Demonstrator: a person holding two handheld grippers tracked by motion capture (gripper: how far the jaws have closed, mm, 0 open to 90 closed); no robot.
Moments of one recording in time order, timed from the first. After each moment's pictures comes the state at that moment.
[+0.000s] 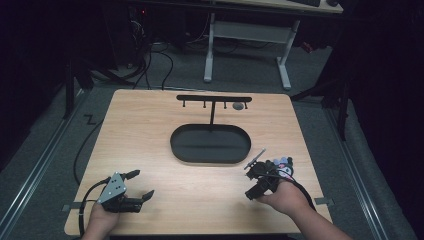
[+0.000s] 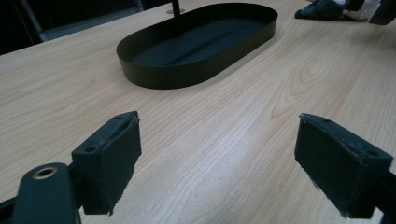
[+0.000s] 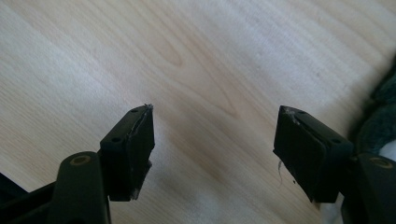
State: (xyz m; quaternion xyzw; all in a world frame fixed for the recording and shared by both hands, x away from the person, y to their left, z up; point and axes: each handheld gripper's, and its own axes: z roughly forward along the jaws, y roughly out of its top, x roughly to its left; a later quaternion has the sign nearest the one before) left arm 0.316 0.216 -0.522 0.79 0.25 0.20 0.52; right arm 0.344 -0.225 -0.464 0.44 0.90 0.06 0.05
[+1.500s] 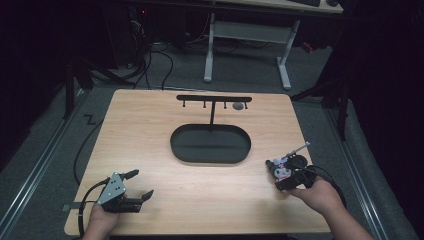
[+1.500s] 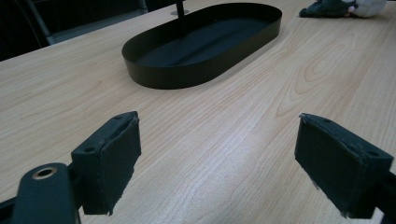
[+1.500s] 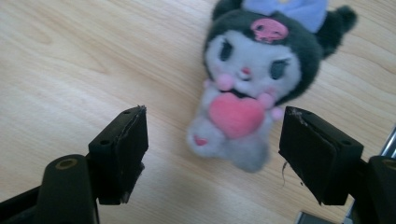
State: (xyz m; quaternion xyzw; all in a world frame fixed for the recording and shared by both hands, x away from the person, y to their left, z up) left arm 0.314 0.216 -0.523 0.79 0.25 0.21 0.52; right arm 0.343 -0.320 -0.438 0.55 0.83 0.08 0.09
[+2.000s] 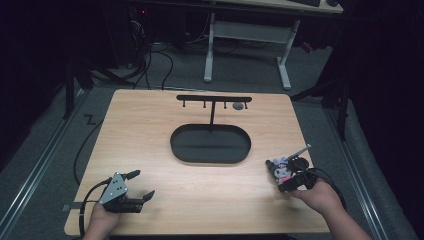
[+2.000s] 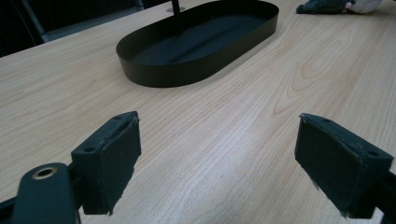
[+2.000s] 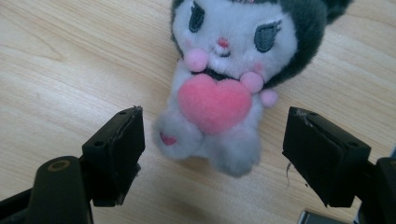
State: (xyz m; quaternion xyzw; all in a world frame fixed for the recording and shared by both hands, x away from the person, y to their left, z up) left arm 0.315 0.214 -0.524 0.80 0.24 0.21 0.51; right arm 0.349 -0.333 -0.463 0.57 0.81 0.05 0.07
